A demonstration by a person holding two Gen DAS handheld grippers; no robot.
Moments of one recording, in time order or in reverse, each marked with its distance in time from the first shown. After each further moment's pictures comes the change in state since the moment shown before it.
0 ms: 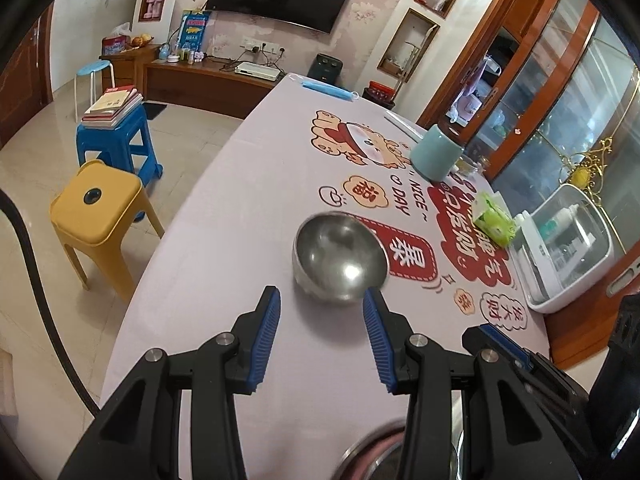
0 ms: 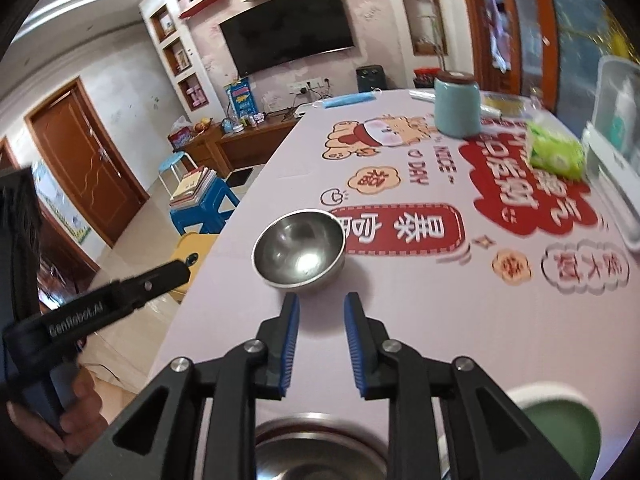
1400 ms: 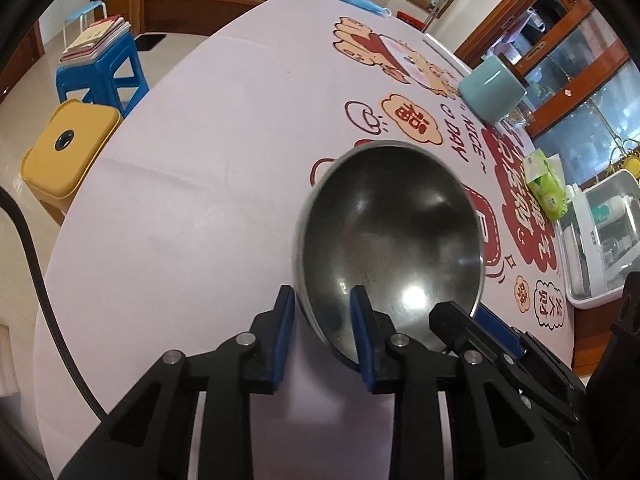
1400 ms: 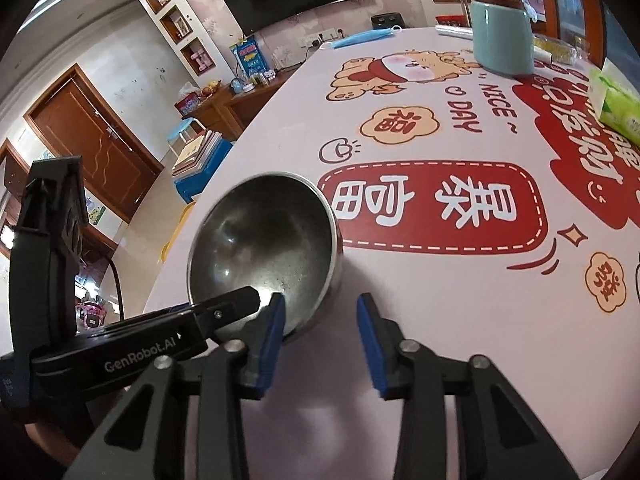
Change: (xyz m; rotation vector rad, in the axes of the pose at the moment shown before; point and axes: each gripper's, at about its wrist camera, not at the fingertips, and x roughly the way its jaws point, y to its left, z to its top) left arm 0.158 0.007 -0.002 -0.074 0.280 0.034; right arm 0.127 -0.029 0.008 0.078 0.194 0.115
